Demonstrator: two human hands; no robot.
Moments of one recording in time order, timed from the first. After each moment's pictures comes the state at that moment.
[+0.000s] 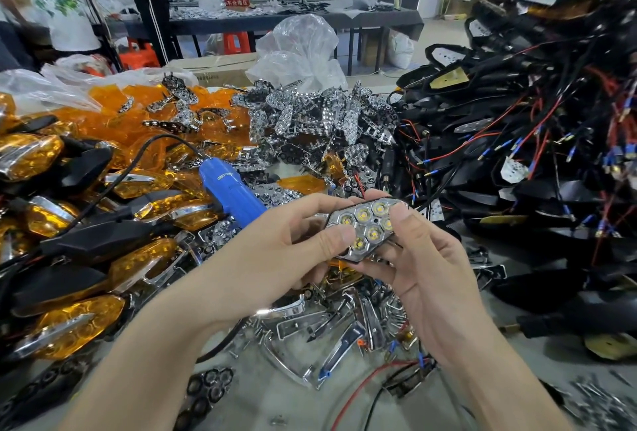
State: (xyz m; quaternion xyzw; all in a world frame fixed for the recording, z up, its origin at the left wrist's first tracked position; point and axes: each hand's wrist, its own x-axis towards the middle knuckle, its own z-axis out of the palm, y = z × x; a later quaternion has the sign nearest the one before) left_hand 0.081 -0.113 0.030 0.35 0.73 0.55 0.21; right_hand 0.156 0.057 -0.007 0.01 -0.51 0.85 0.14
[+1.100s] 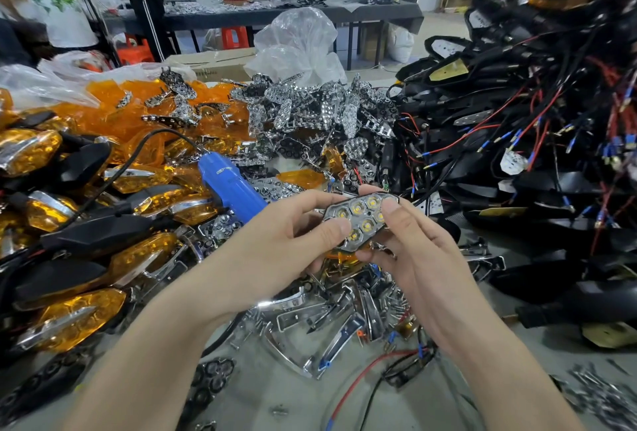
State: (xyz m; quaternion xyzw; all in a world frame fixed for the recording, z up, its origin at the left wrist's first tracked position) left_hand 0.078 -0.111 0.023 0.33 0.77 0.52 0.18; right_hand 0.150 0.066 -0.015 -0.01 -0.59 0.80 0.13
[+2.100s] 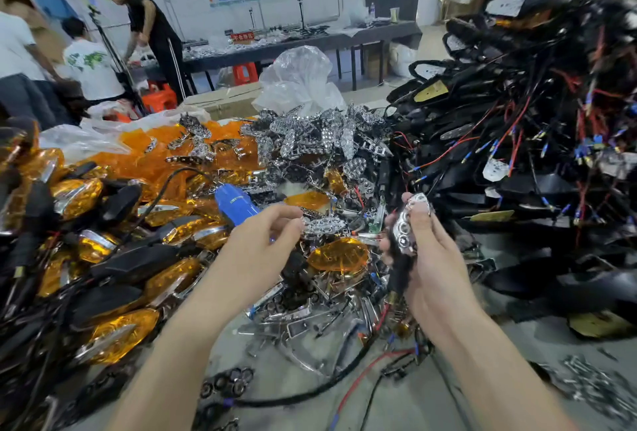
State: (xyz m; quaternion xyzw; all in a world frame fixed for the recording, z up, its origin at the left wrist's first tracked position) left_hand 0.062 -0.121 0.015 0.23 0.89 0.39 -0.01; right_hand 0.152 0.071 -0.013 -0.15 -0.41 0.88 0.20
